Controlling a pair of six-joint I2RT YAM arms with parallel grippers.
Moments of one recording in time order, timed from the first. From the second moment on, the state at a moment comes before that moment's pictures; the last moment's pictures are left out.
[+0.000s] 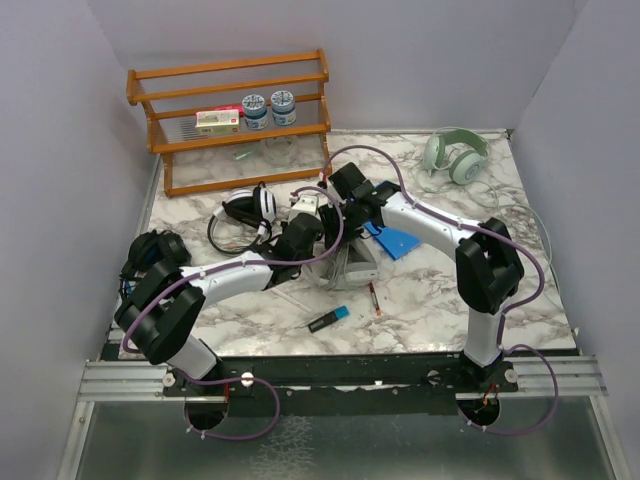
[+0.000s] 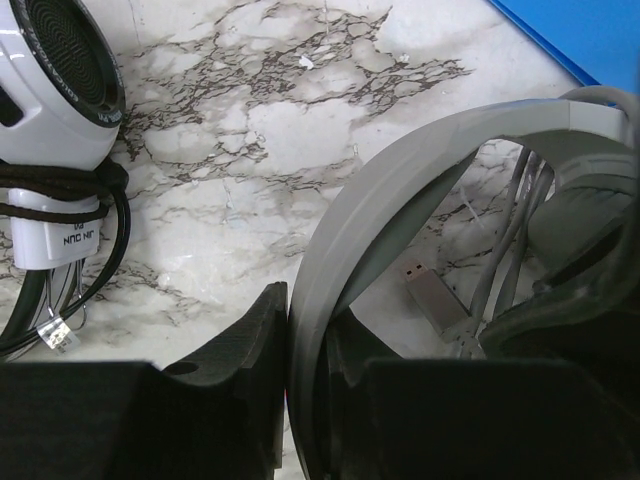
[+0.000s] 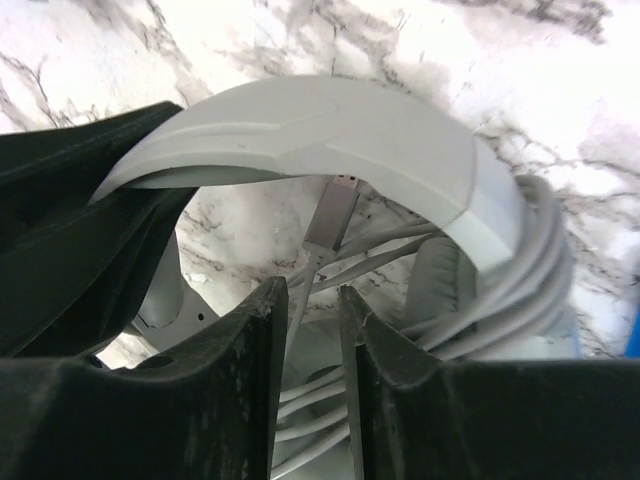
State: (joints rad) left arm -0.76 1.52 0.80 0.04 -0.47 -0.36; right arm 0.70 1.91 1.50 -0.64 -0.20 0.24
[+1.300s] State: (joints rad) left arm -0.35 2.01 1.35 -0.08 -0.30 -0.54; right arm 0.65 1.29 1.21 -0.47 0.18 0.27
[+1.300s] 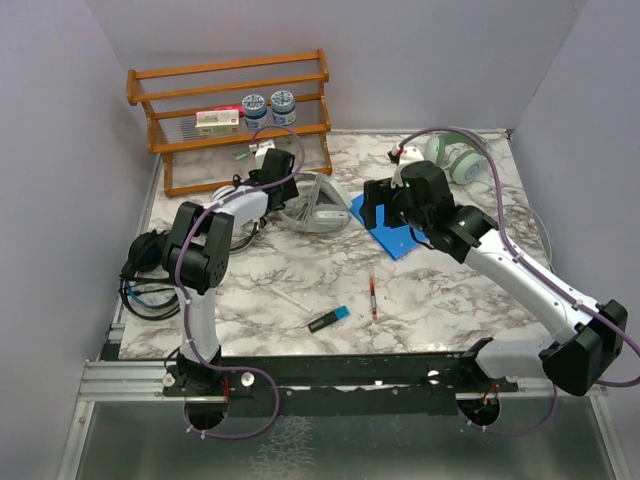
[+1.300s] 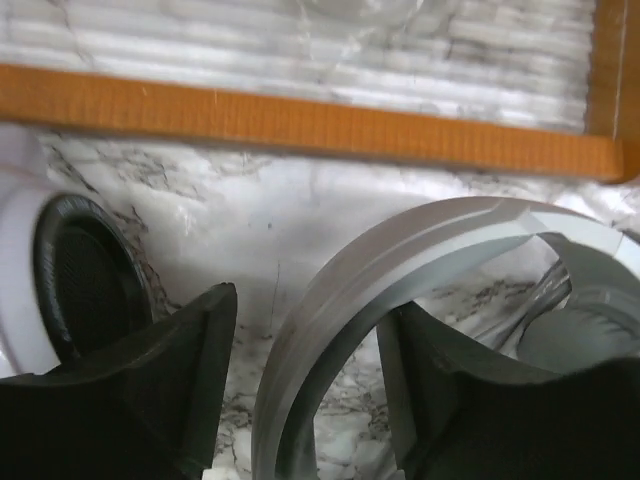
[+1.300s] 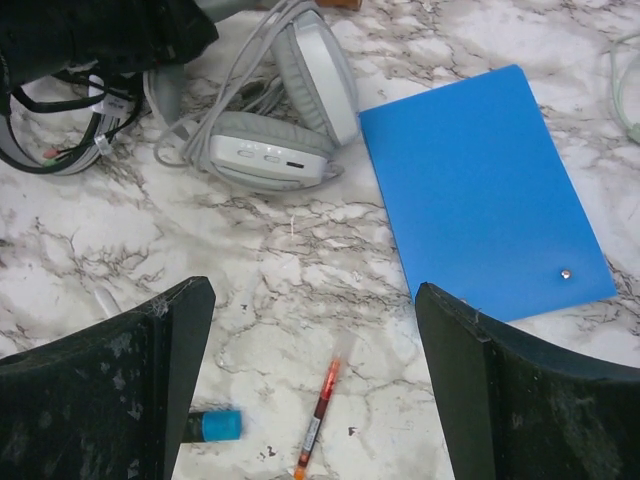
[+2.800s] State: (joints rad) left arm -0.36 0.71 0.37 0.02 -0.03 -0.58; right arm 0.48 0.68 0.44 0.01 0.21 0.14
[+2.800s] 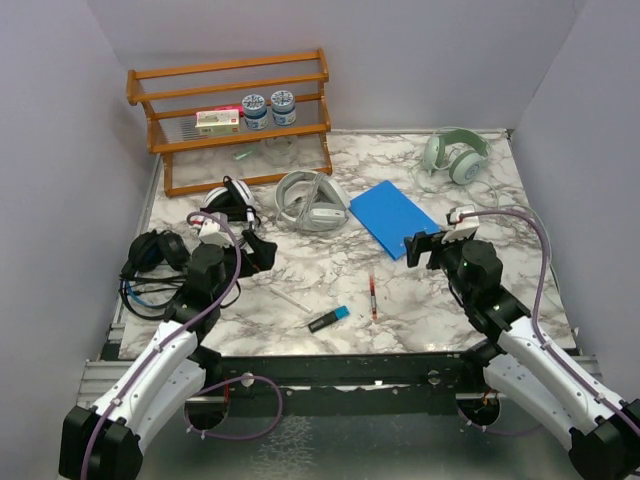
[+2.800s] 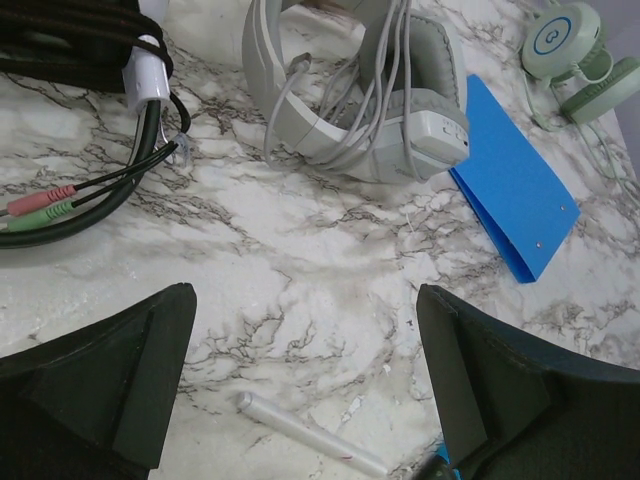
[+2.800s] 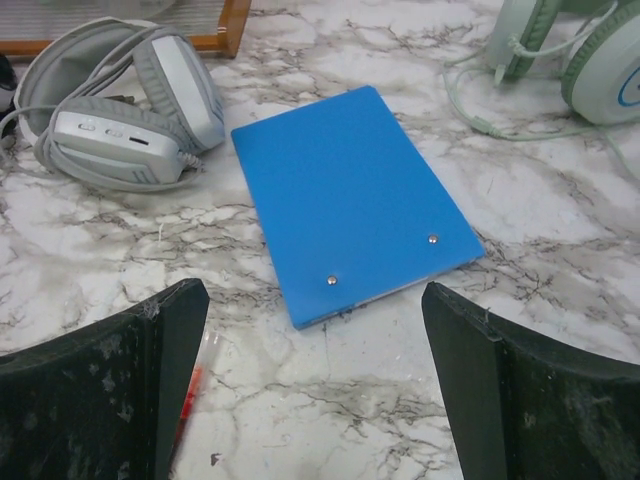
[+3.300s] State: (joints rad) left arm -0.36 0.70 0.29 0.28 -0.22 -0.37; right arm 0.28 0.95 0.32 0.46 0.26 -0.01
